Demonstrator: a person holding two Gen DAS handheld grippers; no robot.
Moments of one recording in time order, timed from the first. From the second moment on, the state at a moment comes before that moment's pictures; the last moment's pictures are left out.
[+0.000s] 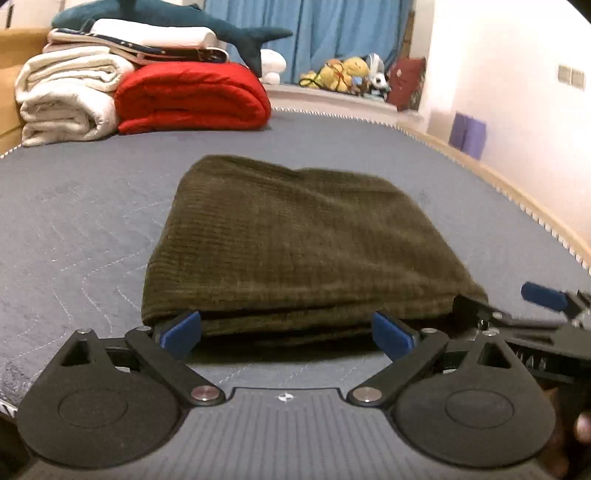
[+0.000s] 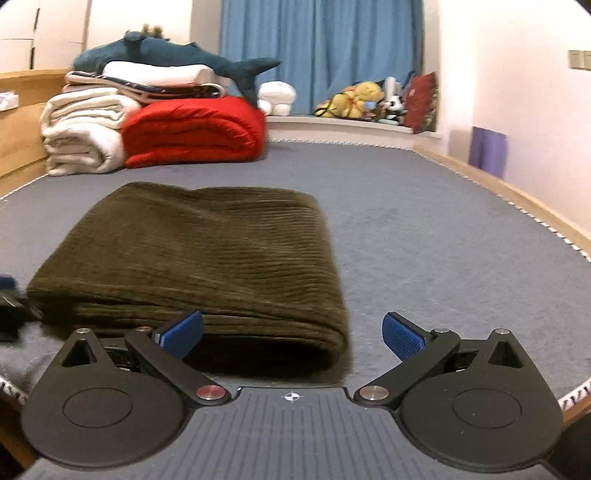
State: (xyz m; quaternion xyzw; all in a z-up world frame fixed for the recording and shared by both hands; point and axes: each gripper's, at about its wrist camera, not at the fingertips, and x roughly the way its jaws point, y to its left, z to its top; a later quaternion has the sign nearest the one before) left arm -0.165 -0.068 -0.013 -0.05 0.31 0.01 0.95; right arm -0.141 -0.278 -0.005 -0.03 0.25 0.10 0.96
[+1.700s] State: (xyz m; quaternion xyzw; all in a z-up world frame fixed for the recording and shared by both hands) left arm -0.144 -0.062 -0.039 -0.02 0.36 0.04 0.93; right arm -0.123 -0.270 -0.020 -0.02 0.28 0.07 0.96
